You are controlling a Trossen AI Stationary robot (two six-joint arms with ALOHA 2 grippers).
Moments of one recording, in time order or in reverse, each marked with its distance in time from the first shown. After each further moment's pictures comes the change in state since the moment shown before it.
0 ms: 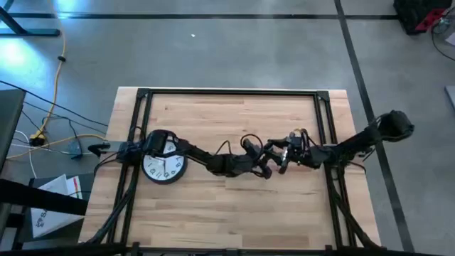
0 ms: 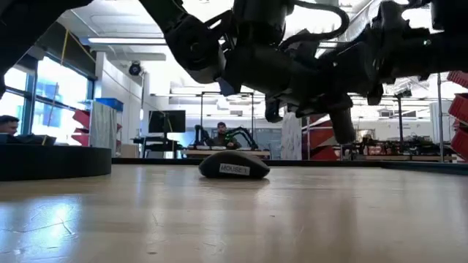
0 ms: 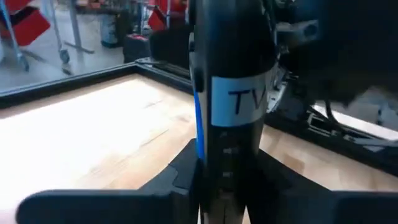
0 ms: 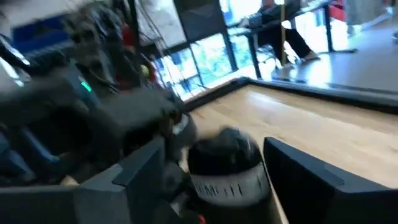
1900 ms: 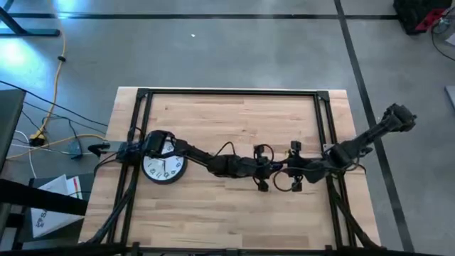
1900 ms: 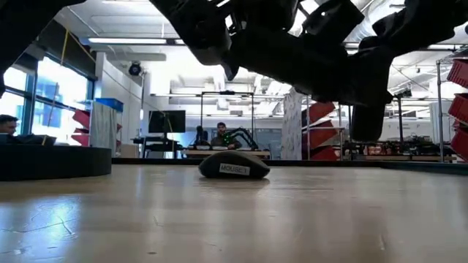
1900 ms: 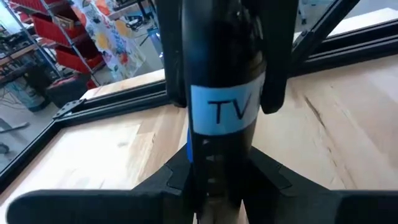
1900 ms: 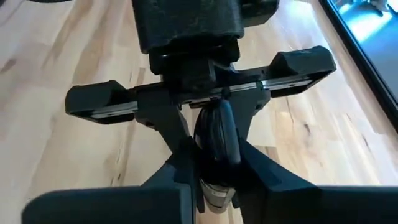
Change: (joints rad) left arm -0.023 -0.029 0.073 -0.176 0.296 0.465; right arm 0.240 -0.147 0.519 -1.488 -0.065 -0.079
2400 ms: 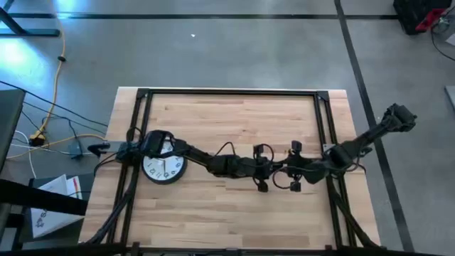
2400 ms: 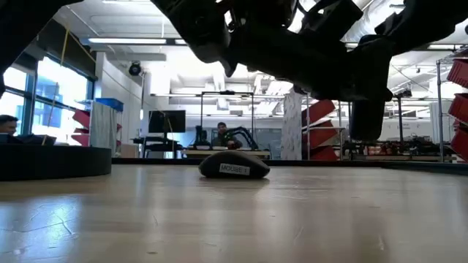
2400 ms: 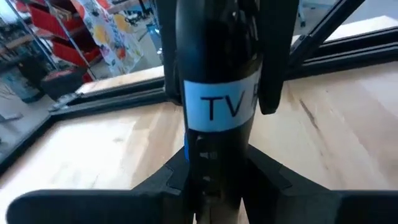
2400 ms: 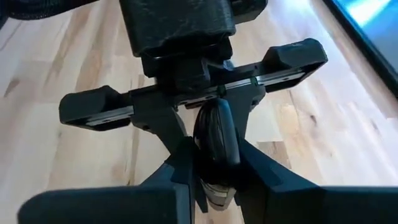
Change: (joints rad) left arm -0.006 -0.010 -0.001 -0.012 0.019 -0.078; right arm 0.000 0.032 0.002 -0.018 -0.006 0.118
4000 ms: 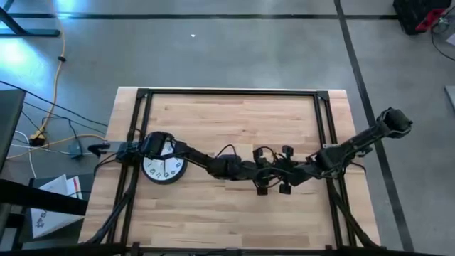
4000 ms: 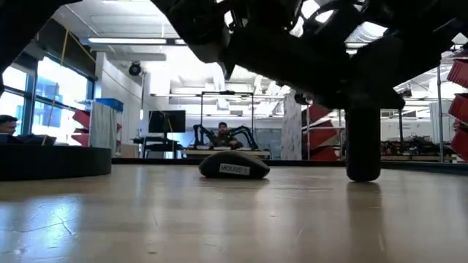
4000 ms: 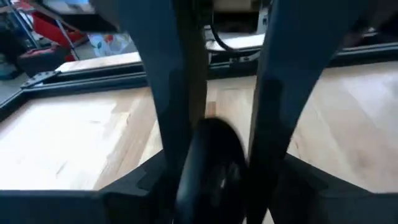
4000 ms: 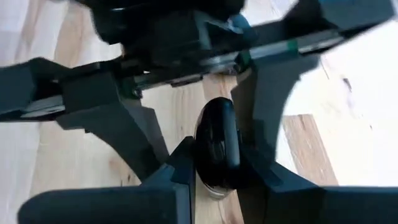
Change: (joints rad) left arm -0.021 0.004 0.007 -0.117 0.002 -0.087; right arm -0.077 0.207 -0.003 0.072 -0.099 0.073
